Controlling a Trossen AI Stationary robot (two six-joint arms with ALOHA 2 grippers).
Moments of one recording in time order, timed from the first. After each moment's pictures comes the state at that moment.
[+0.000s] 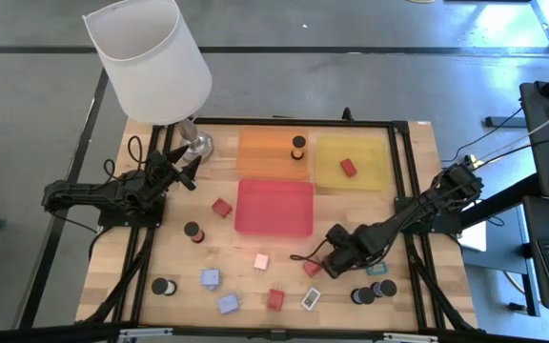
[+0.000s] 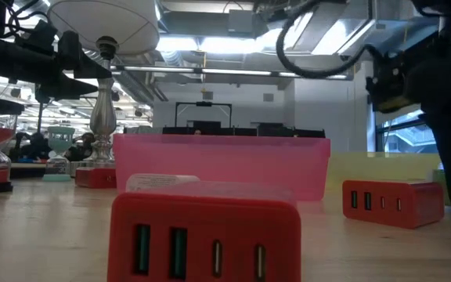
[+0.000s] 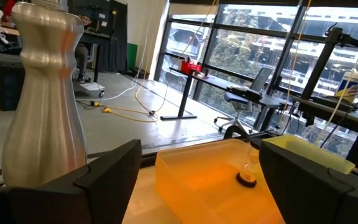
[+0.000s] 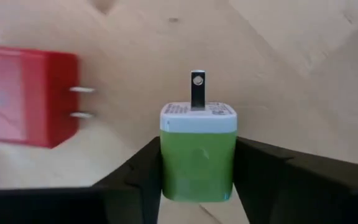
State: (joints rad) left arm 0.02 0.00 0.01 0.07 -0.87 -0.22; right arm 0.57 1.71 0.95 -0.73 0.10 1.38
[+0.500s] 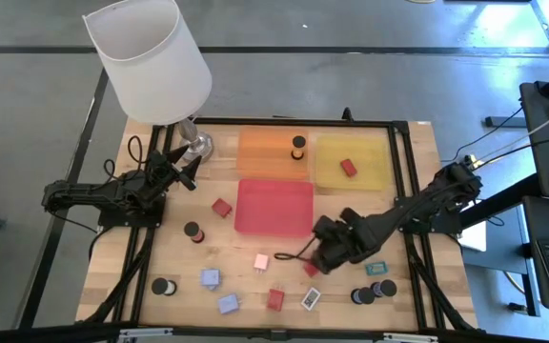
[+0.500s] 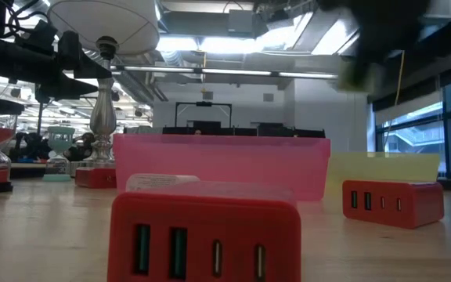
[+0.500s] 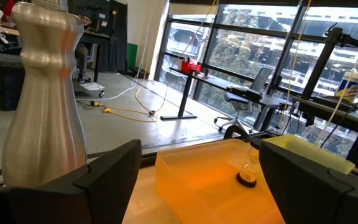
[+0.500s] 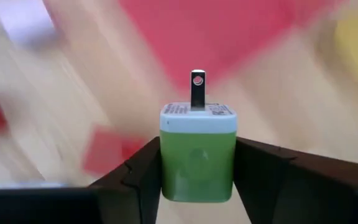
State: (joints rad) left arm 0.01 0.00 0.01 0.07 -0.87 -0.22; right arm 0.51 1.71 1.36 -1.06 0.37 1.07
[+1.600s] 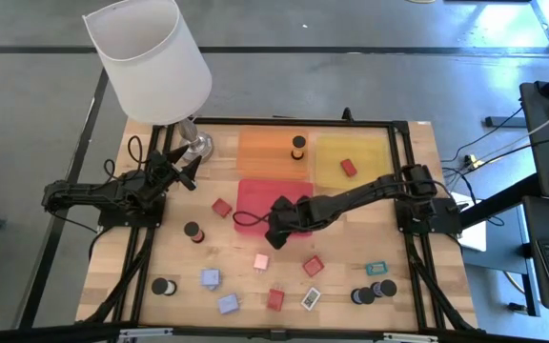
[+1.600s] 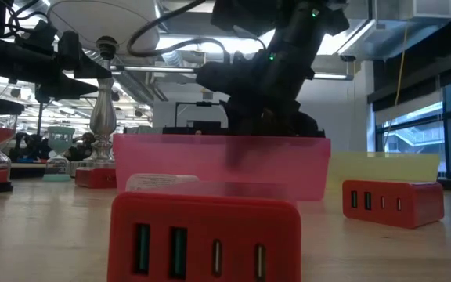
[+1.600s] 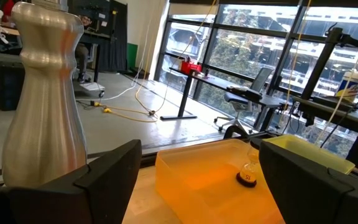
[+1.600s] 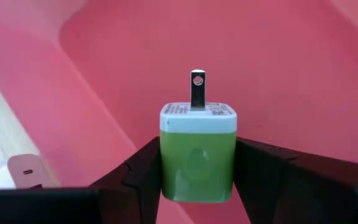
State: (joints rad) left arm 0.02 0.00 0.01 0.07 -0.87 -0.22; right arm 0.22 2.02 1.38 -0.55 0.25 0.91
